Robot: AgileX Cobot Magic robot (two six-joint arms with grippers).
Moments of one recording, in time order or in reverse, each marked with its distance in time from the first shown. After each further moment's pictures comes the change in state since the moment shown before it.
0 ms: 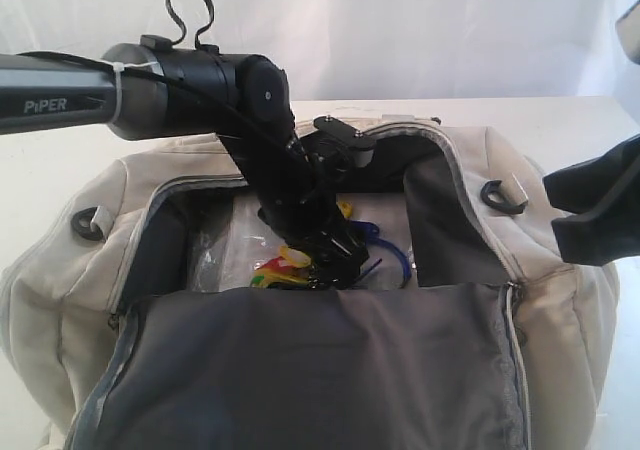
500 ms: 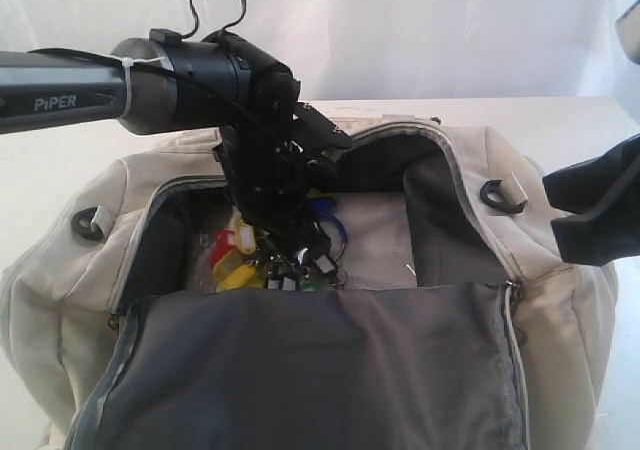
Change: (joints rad) left arm -0.013 0.010 -0.049 0.418 0.098 -0.279; right arm 0.000 0.000 0.000 0.000 0.000 0.000
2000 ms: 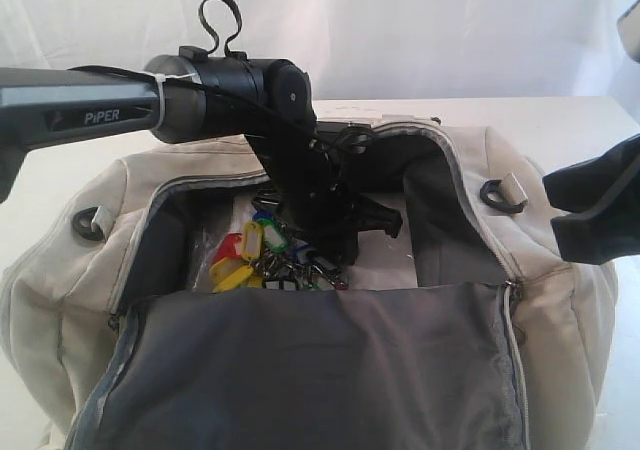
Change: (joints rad) left arm 0.006 0.102 -0.095 -0.443 -0.056 -0.132; right arm 0.000 0.000 0.000 0.000 0.000 0.006
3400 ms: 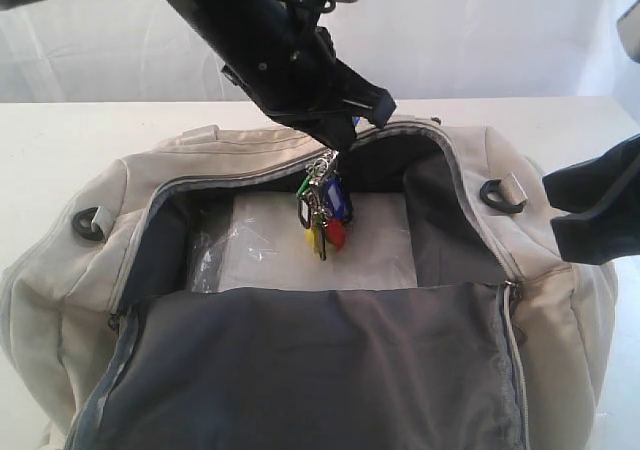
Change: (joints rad) left arm 0.000 -0.359 0.000 0.033 0.086 0.177; right arm 0.000 0.000 0.000 0.002 0.000 0.002
